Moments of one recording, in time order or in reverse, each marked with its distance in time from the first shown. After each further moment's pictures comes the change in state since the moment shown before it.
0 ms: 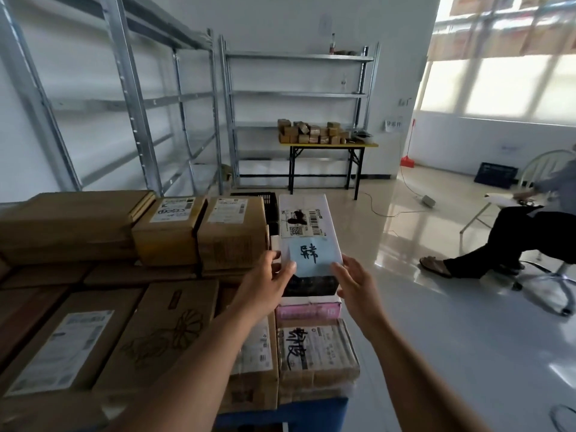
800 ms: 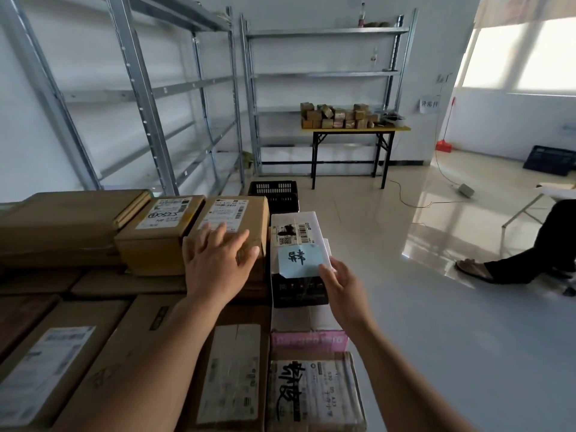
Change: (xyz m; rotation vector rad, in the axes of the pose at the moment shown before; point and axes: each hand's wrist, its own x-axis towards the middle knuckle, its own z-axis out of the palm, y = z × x) left_hand 0.069 -0.034 -0.037 0.797 0.284 -0.109; right_hand 0.070 0.044 0.015 -0.172 -0.086 0.089
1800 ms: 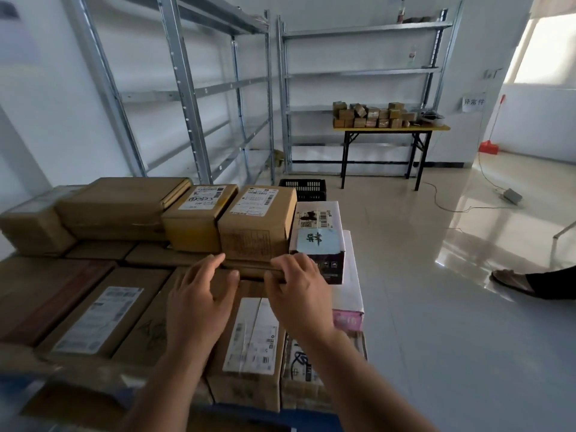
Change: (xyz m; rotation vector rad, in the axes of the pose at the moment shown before) left_hand -0.114 -0.017 -0.030 -0.415 0.168 -0.281; right_hand -0.067 -0.064 0.064 -0.567 0.022 -0.505
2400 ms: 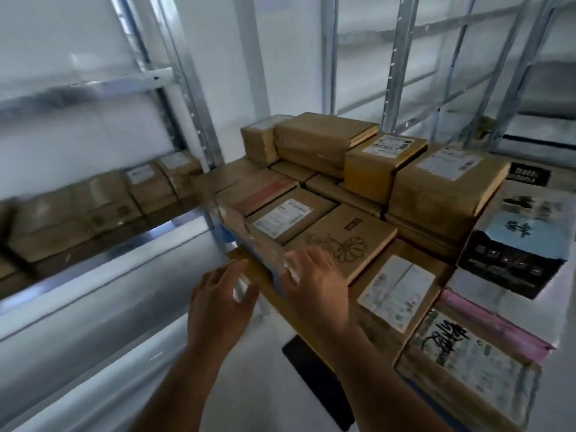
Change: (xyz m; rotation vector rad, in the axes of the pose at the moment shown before) left_hand -0.150 -0.077 -0.095 0.344 0.230 -0.499; right_hand -0.080 -0.110 0.074 0.350 -0.359 -0.409
